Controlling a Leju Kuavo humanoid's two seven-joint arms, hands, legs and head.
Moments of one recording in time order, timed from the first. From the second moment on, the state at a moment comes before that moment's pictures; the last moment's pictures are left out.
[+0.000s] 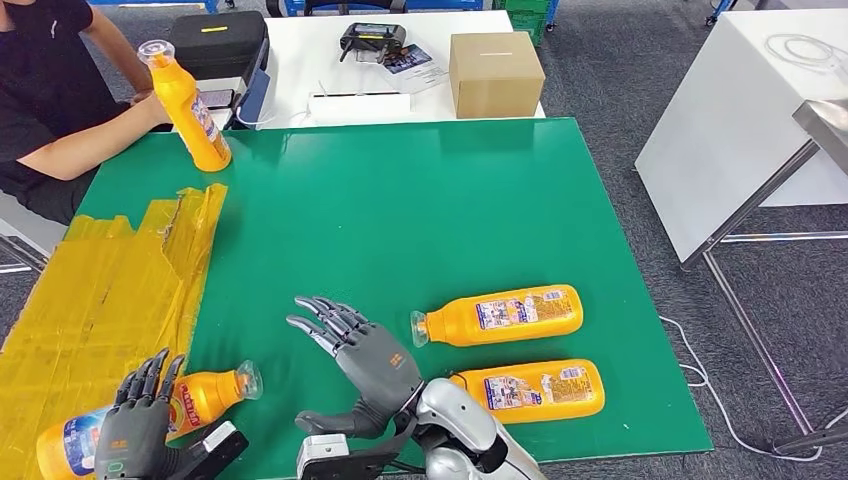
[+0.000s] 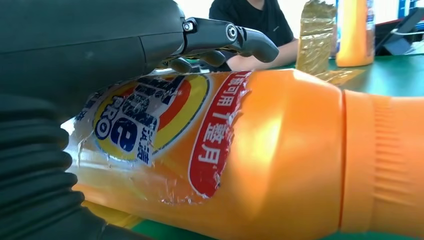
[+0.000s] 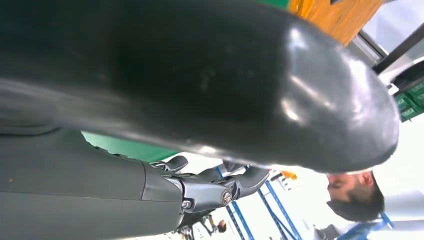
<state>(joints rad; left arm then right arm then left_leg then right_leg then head) 0.26 -0.15 0.37 -1.49 -1.48 0.36 -0.32 -0.19 0.10 0.80 -1.42 0.84 -0.12 -0.17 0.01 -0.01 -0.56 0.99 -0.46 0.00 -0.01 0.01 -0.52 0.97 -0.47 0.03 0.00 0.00</state>
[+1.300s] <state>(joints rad) 0.30 -0.31 0.42 -1.76 -0.56 0.50 -0.69 -0.11 0.08 0.78 -1.46 0.85 -0.19 -0.21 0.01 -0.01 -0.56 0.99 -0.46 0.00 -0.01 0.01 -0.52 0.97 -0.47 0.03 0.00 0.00</state>
